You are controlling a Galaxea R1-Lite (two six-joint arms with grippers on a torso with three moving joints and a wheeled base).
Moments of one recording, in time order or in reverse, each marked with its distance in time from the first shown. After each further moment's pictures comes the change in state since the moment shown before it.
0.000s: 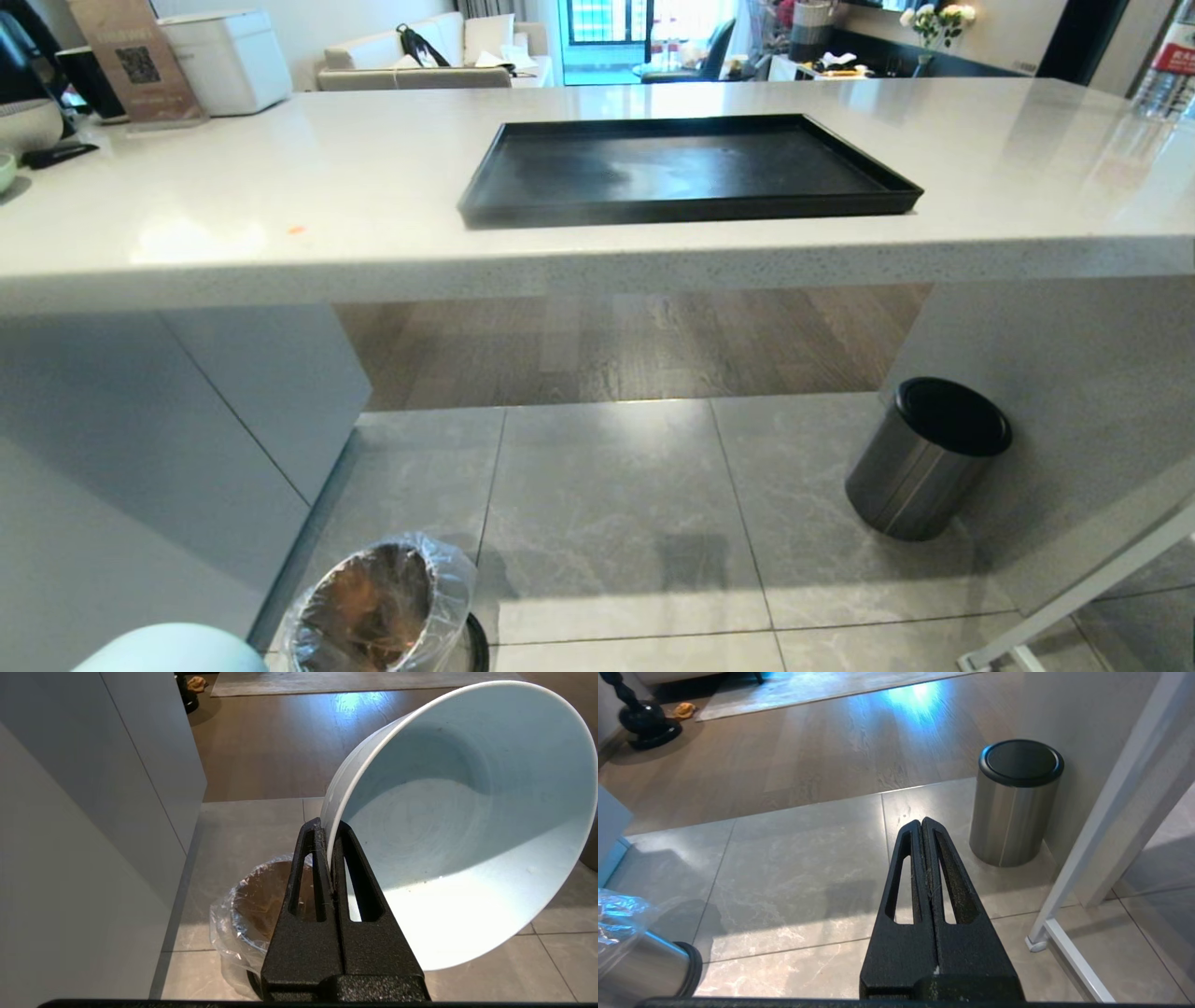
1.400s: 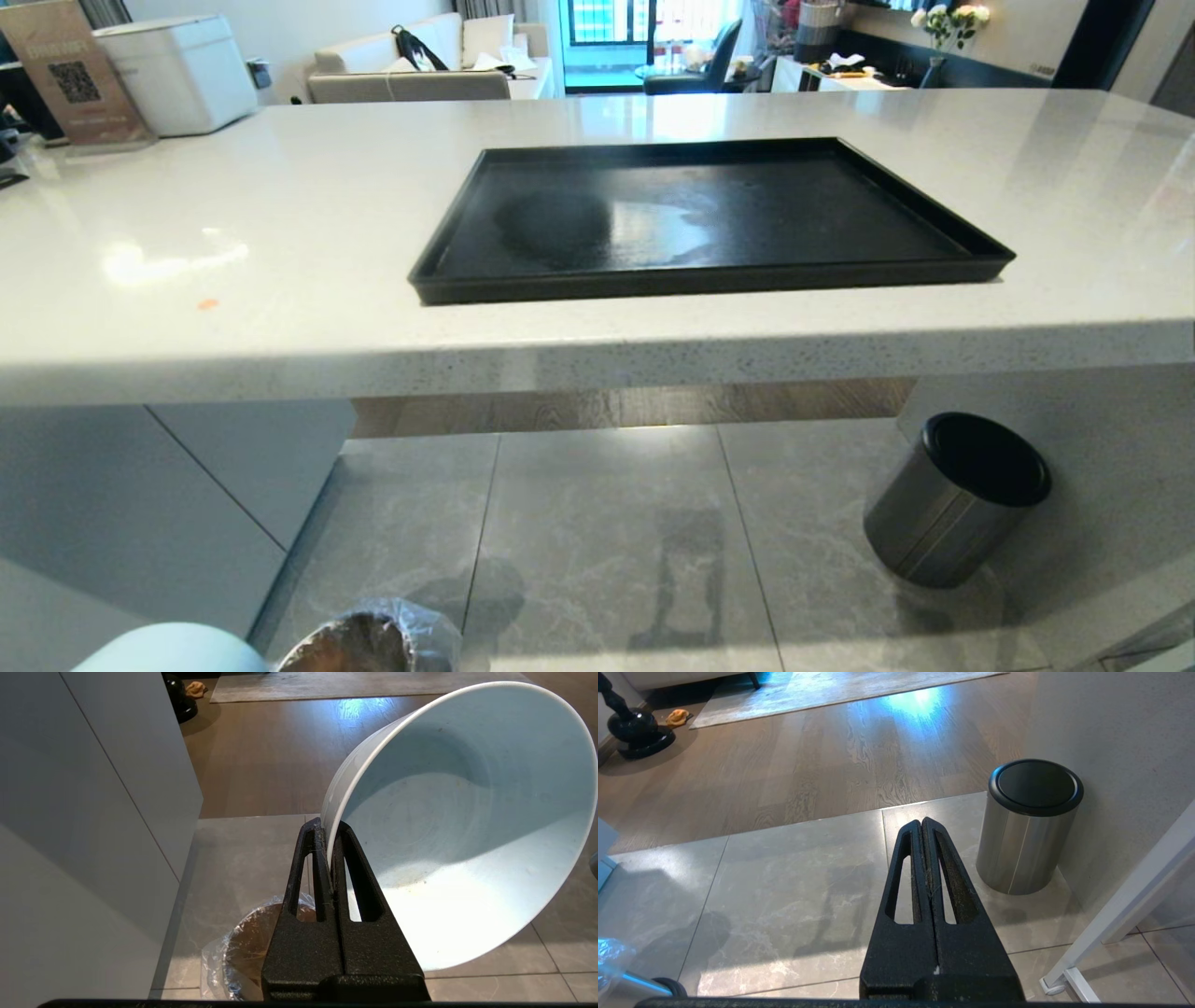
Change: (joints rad) left arm 0.000 0.000 0.000 0.000 0.000 0.000; right arm 0.001 0.000 0.000 0.000 0.000 0.000
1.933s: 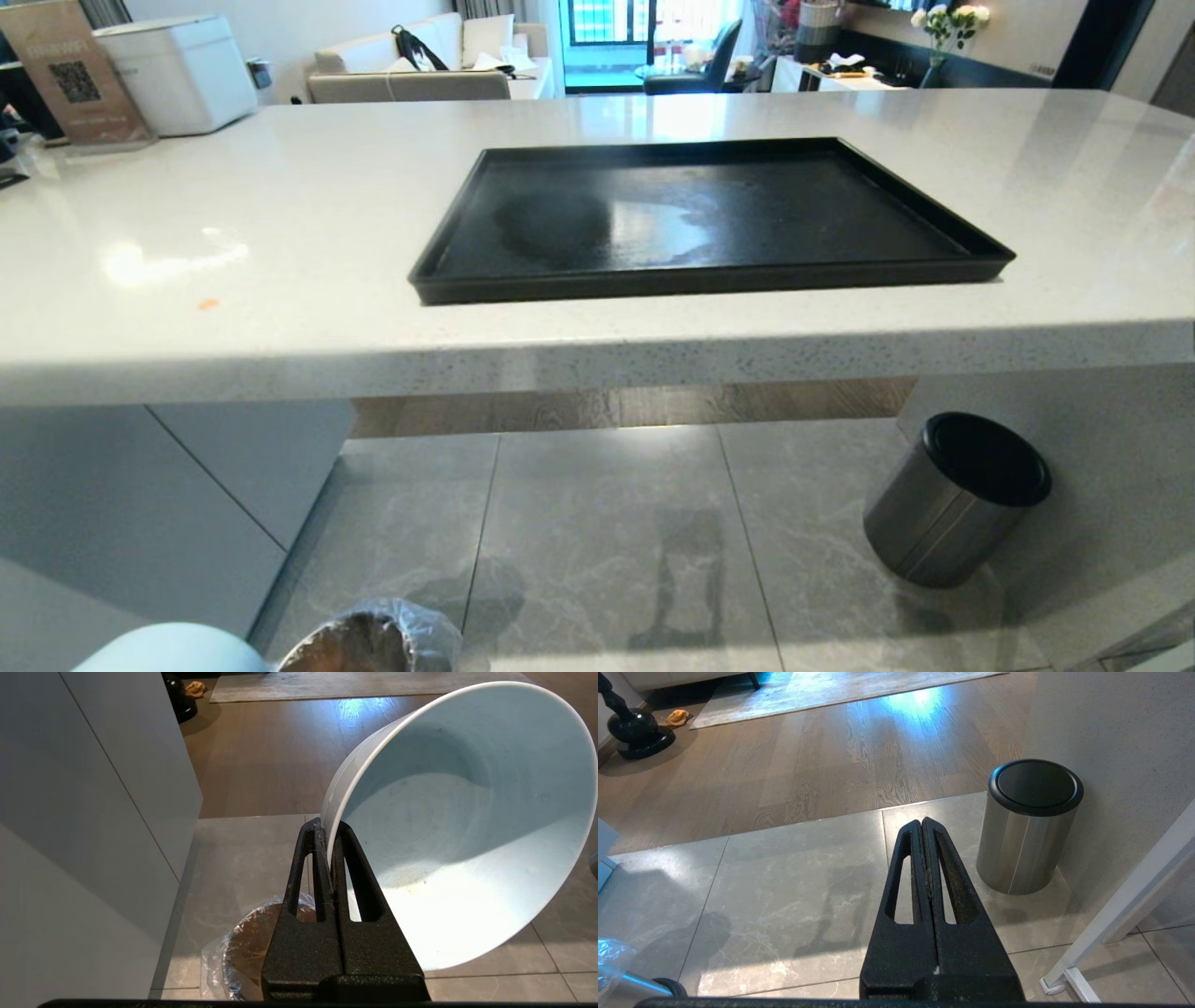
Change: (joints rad) left arm 0.000 0.000 0.000 0.000 0.000 0.000; right arm 0.000 0.000 0.000 0.000 0.000 0.000
